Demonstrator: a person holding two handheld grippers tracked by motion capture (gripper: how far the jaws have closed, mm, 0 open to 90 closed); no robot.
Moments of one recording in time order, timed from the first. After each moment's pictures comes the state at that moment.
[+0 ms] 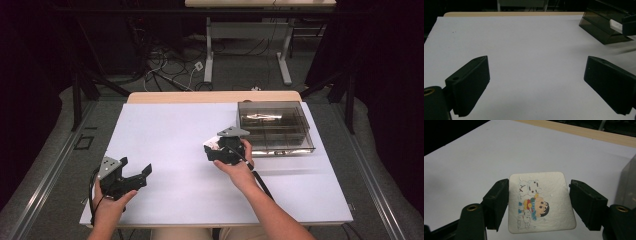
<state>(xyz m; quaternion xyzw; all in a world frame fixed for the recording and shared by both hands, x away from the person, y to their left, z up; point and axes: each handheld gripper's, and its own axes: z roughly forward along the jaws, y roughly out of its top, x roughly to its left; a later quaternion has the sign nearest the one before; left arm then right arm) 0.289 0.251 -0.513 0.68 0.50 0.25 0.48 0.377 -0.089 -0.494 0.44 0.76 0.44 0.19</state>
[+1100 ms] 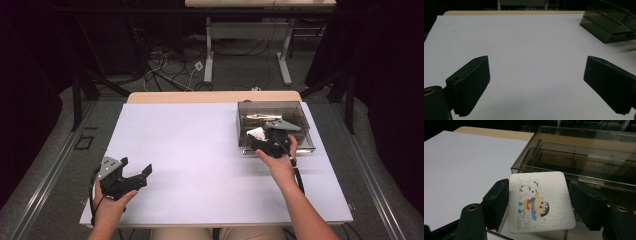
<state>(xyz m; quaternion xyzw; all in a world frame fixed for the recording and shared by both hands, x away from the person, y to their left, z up) 0.289 0.250 -0.513 0.68 0.50 0.25 0.47 0.381 -0.205 -0.479 0.53 0.69 0.42 0.26</state>
